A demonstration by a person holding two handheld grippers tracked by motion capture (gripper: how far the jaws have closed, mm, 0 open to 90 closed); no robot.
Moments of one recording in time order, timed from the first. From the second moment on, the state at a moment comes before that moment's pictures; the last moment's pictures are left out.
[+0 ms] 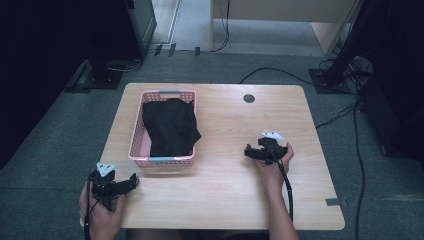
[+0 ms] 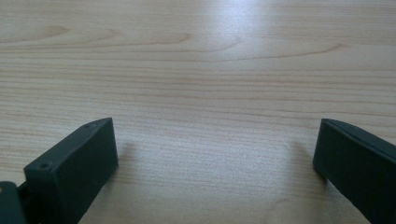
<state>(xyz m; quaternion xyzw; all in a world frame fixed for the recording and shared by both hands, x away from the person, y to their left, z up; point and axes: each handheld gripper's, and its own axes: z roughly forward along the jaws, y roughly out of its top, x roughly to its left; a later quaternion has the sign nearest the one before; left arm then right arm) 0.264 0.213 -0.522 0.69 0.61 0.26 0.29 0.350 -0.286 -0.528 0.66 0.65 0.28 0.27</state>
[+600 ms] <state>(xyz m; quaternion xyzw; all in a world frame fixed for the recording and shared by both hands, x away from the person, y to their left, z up) 0.264 0.213 -0.522 0.69 0.61 0.26 0.29 0.345 -0.297 -0.528 0.66 0.64 0.28 0.27</state>
